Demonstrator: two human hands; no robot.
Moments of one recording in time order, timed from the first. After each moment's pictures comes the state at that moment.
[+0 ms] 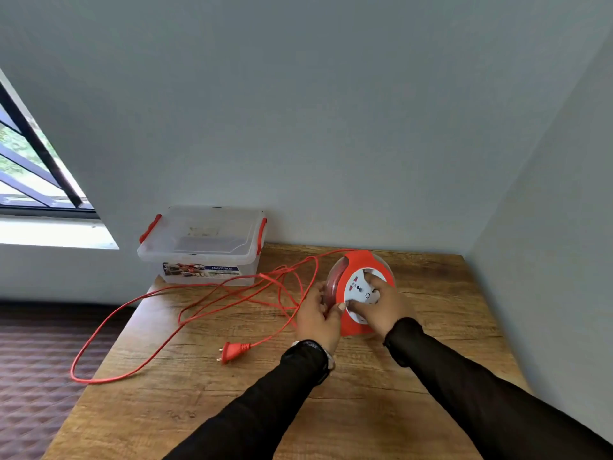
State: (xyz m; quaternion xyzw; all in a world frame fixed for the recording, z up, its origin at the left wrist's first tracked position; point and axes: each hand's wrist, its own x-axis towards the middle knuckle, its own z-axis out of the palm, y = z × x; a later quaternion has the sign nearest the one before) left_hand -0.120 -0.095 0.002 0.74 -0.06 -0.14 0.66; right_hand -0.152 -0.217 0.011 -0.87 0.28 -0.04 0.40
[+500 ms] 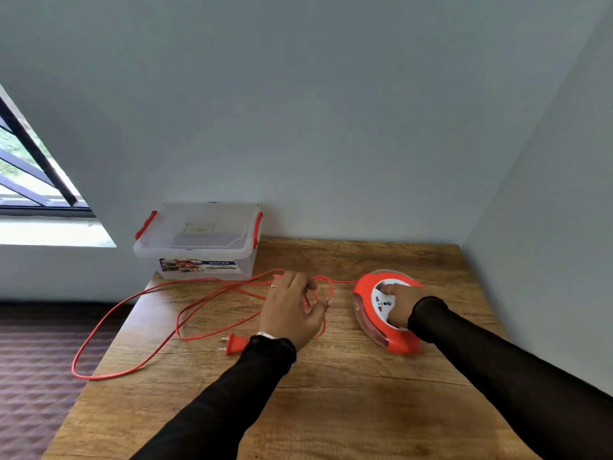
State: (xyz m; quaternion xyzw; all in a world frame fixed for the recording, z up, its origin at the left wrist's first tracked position) left_hand -0.093 -0.051 -0.004 0.87 -0.30 0.16 0.35; right_hand -0.158 -0.263 0.020 -0.93 0.26 0.23 0.15
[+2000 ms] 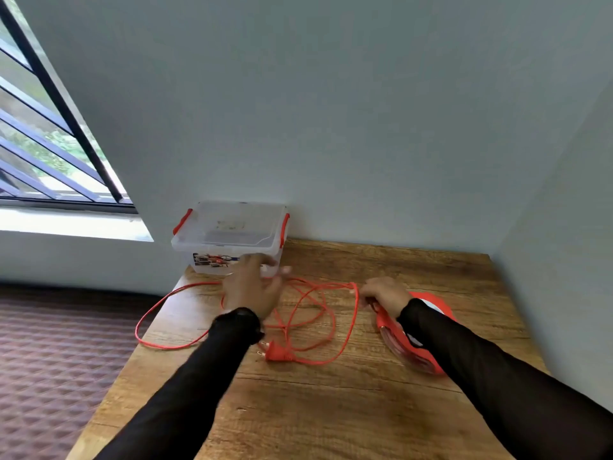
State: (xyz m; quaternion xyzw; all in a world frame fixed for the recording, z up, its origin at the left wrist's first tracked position) left_hand -0.053 0.025 0.026 0.92 -0.10 0.07 0.36; right_hand -0.124 -0.210 0.018 -0.79 0.17 0.05 0.58
